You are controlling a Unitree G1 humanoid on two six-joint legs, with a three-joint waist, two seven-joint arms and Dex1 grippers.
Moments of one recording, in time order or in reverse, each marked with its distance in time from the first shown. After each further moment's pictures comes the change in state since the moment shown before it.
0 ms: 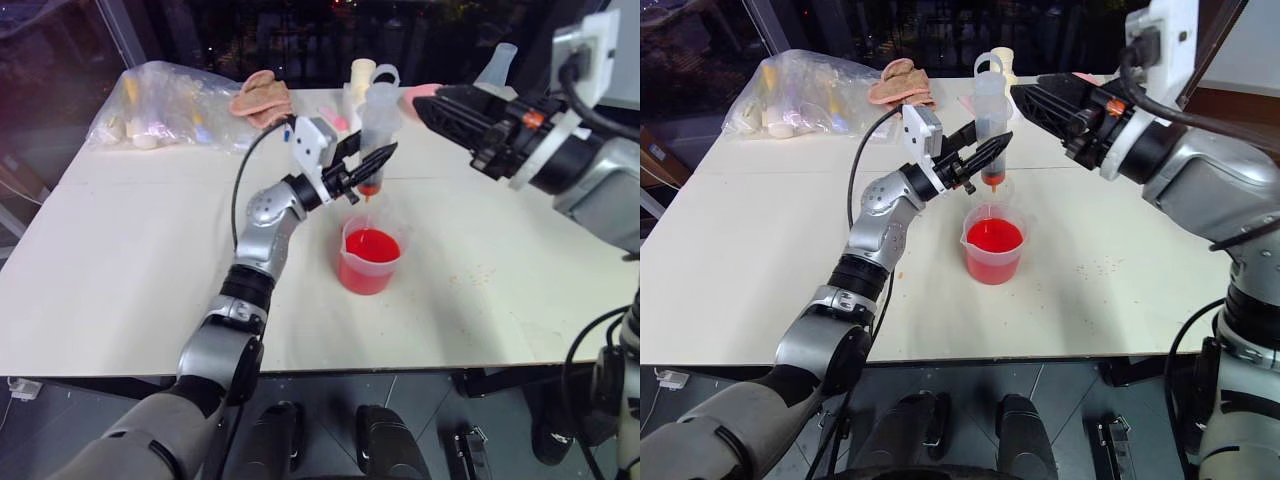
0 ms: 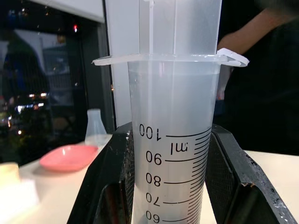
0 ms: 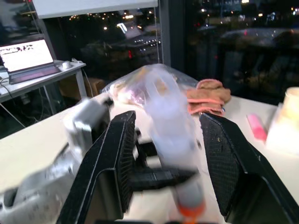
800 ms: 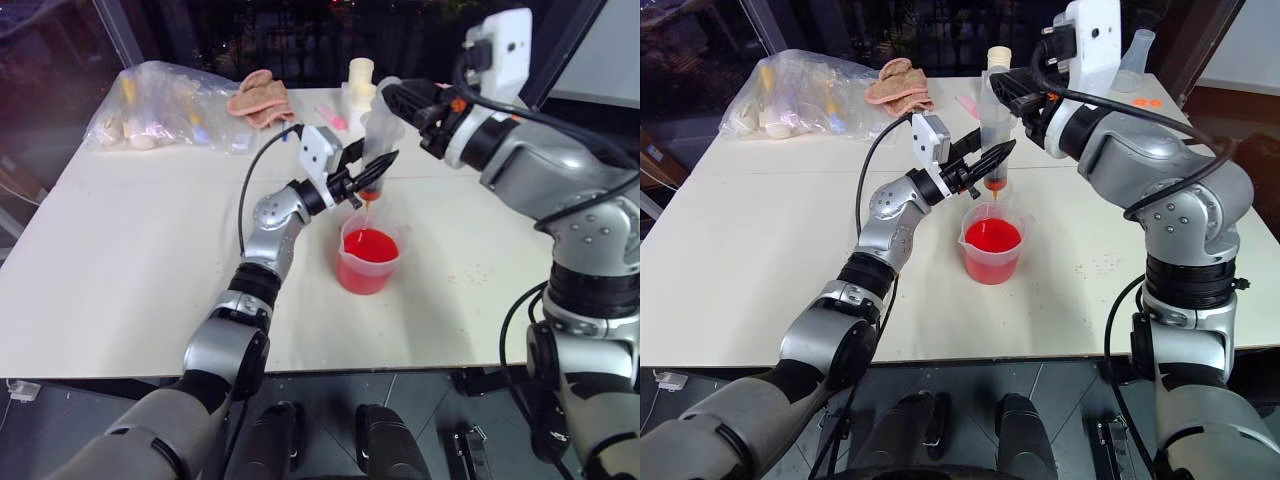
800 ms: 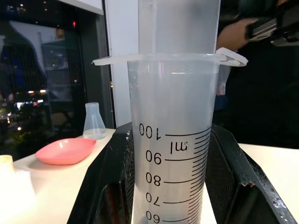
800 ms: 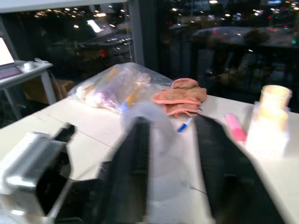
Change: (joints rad) left arm -0.033 -0.017 0.027 0.112 0.023 -0.073 -0.002; right arm -0.117 0.233 0.113 0.127 -0.400 0.008 -0.004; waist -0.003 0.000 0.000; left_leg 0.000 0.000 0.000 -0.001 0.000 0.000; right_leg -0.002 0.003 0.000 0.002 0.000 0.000
